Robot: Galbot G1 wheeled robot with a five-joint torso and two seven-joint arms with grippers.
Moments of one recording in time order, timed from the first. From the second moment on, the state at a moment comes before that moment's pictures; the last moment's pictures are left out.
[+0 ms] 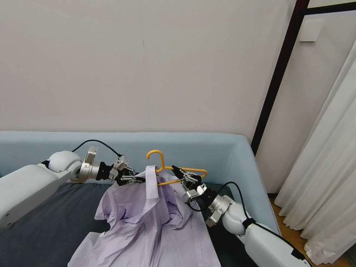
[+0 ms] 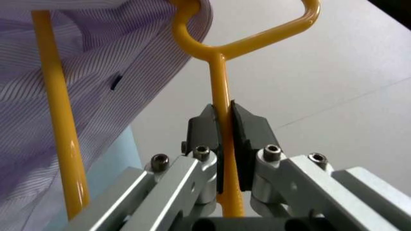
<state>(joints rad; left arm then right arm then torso) -0.03 -0.56 0.72 -1.27 -0.97 0.01 1.07 -0.63 1.11 -0.22 1.38 -0.82 0.52 0.41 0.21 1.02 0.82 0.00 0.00</state>
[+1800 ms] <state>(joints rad) 0.09 -0.49 0.59 -1.38 -0.93 -0.03 1.04 -0.64 1.15 -0.29 0.99 0.34 0.23 -0.03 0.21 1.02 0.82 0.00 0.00</state>
